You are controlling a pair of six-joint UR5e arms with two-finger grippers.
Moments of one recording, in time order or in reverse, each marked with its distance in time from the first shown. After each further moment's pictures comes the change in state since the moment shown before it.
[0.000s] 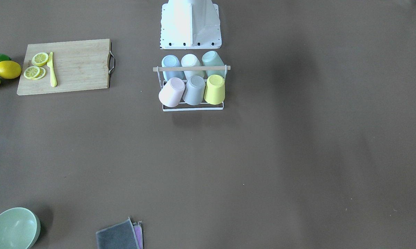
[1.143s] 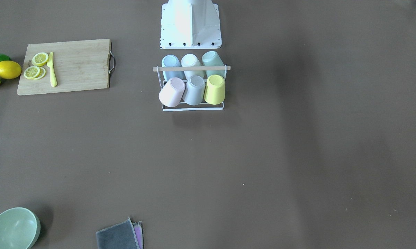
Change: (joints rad) left arm -0.052 -0.007 0.017 -0.014 0.179 -0.059; right arm 0.223 -0.103 0.026 -0.045 -0.017 -0.313
